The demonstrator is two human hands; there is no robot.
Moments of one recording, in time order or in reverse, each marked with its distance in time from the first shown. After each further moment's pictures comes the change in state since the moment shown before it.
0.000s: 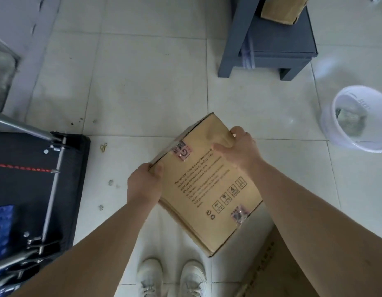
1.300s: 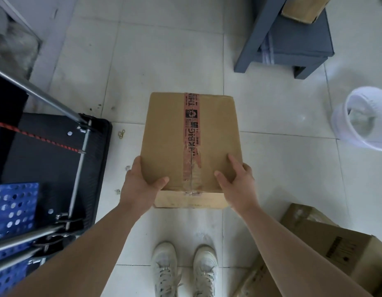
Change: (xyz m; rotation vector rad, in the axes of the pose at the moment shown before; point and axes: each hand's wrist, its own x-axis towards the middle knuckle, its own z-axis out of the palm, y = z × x) left_hand -0.017 -0.097 -0.060 -0.271 -0.152 -0.008; right_hand -0.120 0.003 0.094 0.118 0.069 -0.039
